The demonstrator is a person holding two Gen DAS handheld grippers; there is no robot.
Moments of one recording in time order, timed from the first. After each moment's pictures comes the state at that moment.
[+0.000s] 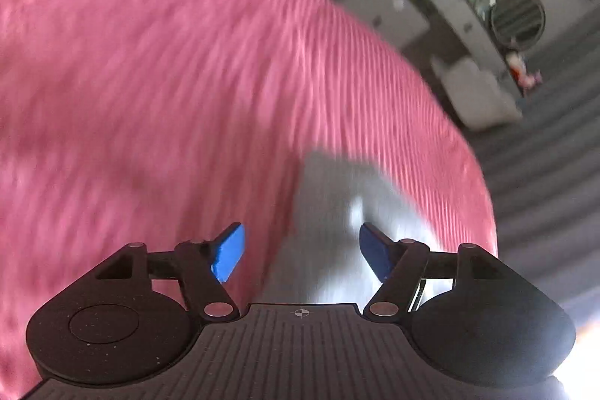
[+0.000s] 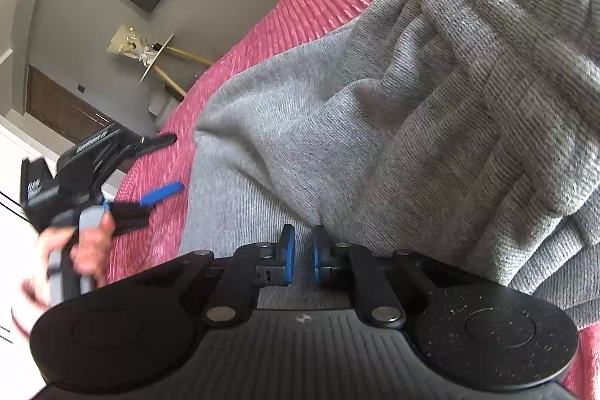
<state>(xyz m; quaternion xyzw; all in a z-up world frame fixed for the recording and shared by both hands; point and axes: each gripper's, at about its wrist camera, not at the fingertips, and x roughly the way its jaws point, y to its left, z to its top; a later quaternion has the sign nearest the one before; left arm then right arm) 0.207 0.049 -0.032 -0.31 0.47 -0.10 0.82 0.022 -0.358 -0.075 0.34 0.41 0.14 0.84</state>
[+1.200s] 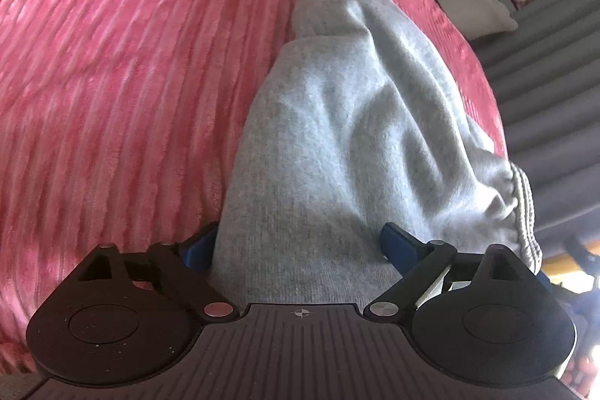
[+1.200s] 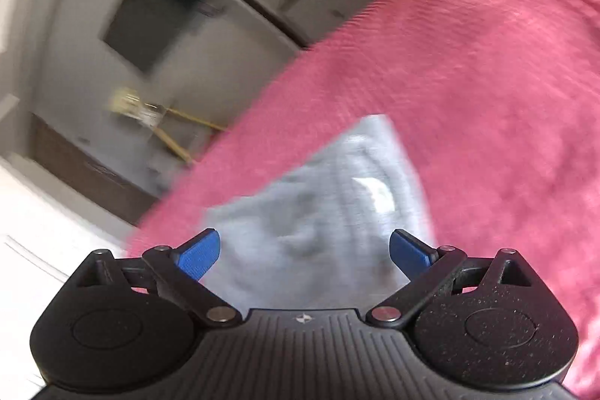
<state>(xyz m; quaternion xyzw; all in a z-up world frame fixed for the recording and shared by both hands) 0.135 0.019 -0.069 -0.24 0.54 -0.15 0.79 0.005 -0.490 0.001 0.35 0.36 0.08 0.86</state>
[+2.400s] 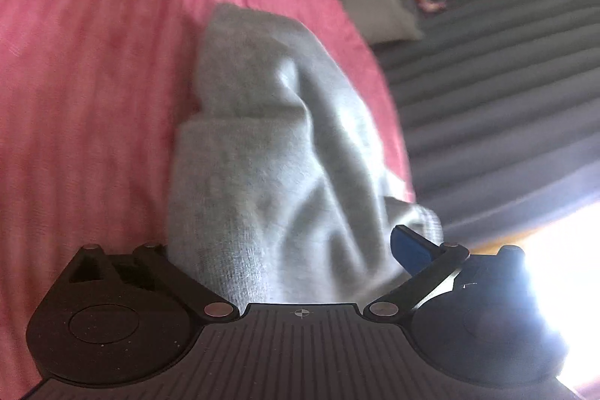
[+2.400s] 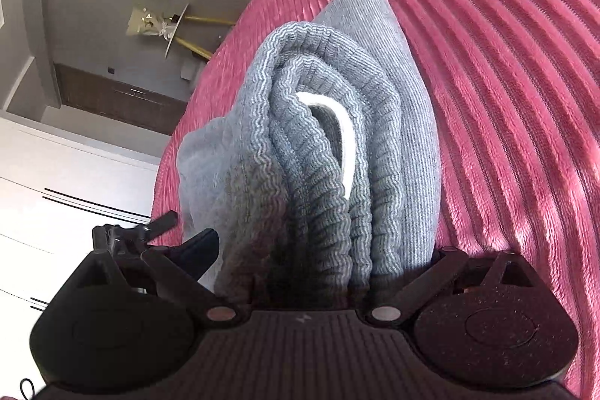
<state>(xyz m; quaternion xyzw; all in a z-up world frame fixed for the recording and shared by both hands) 0.219 0.016 -0.097 -0.36 0.49 -0.32 0.73 0.115 -0.469 -0.099 0.40 0.48 0.23 0.75</state>
